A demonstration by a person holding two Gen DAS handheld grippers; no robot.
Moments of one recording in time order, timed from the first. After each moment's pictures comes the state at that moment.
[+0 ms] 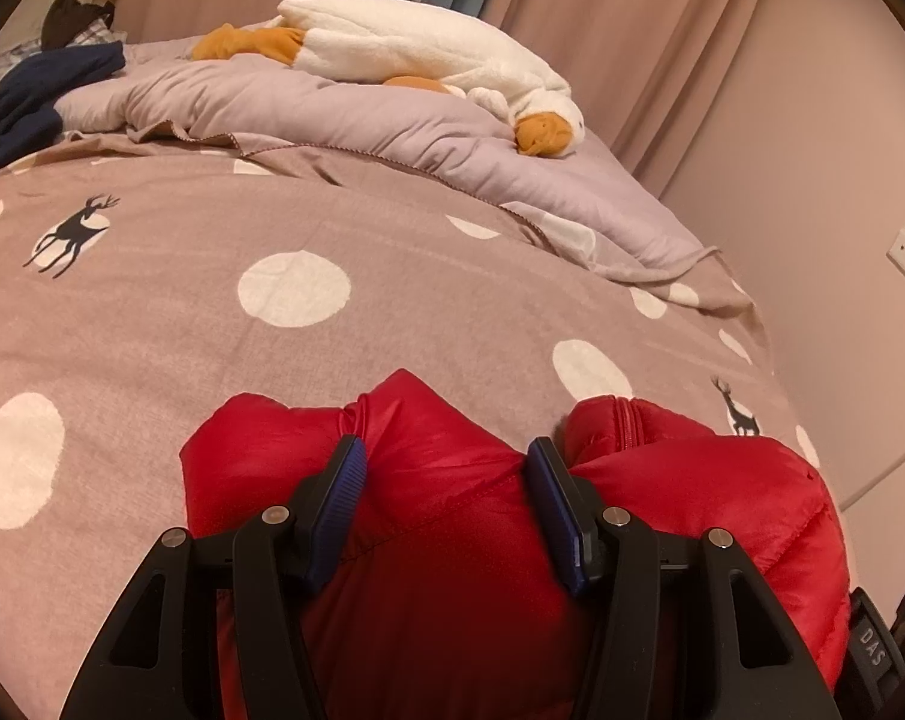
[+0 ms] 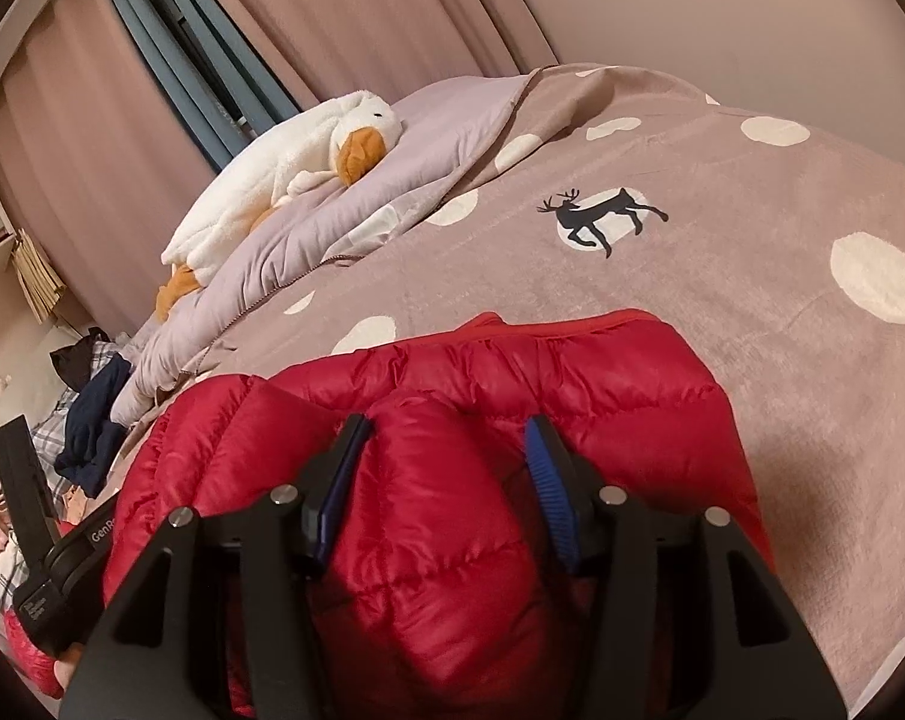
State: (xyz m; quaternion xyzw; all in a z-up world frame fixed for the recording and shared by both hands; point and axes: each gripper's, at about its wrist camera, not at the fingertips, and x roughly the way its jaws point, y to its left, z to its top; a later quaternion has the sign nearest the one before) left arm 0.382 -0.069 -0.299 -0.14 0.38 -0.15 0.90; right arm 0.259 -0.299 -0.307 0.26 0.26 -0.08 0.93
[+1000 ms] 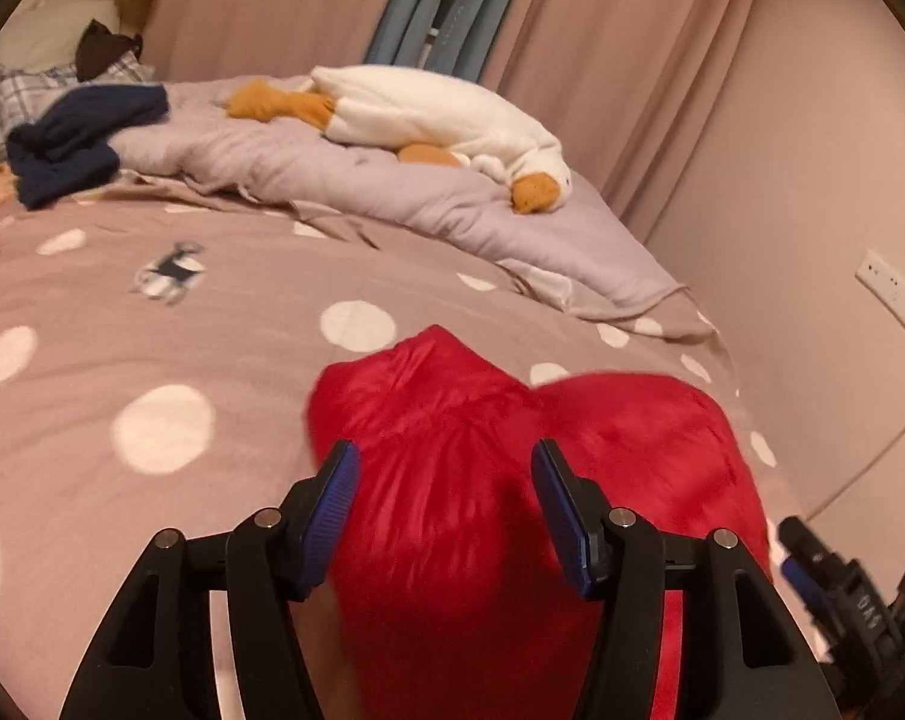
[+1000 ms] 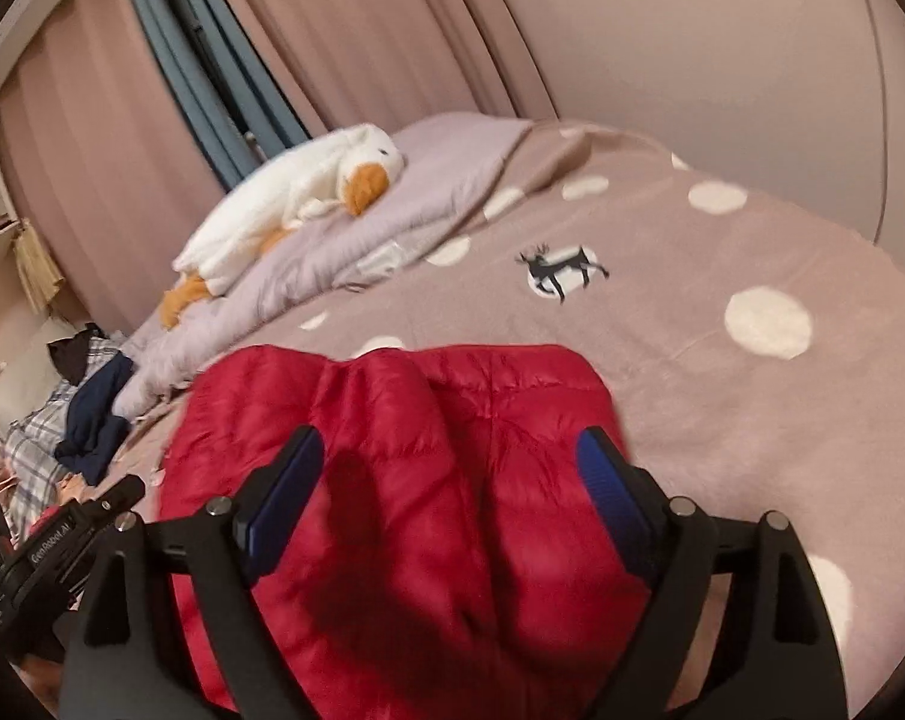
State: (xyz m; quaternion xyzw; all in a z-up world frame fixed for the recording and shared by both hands) left arm 0.289 -0.021 -0.227 -0.14 0.34 -0.13 0.92; right arm 0.181 -0.283 -0.244 0.23 0.24 -0.10 0.94
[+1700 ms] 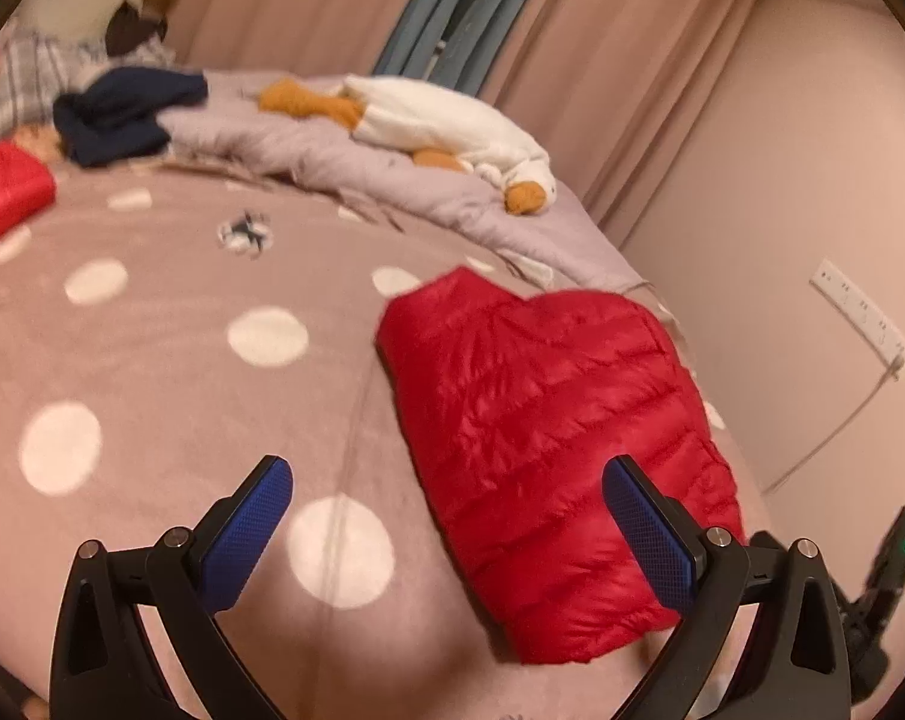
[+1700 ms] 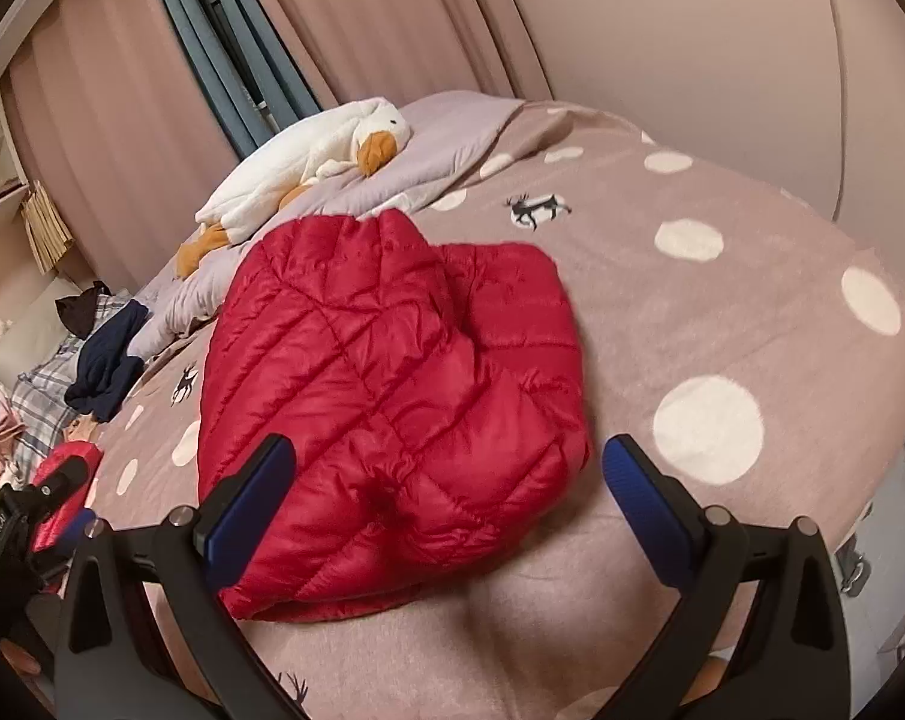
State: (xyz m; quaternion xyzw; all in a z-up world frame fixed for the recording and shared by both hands) left arm 0.201 0.040 -0.232 -0.19 0.34 -0.17 0.91; right arm 0.089 -0.246 -0.260 0.22 0.28 -0.10 0.93
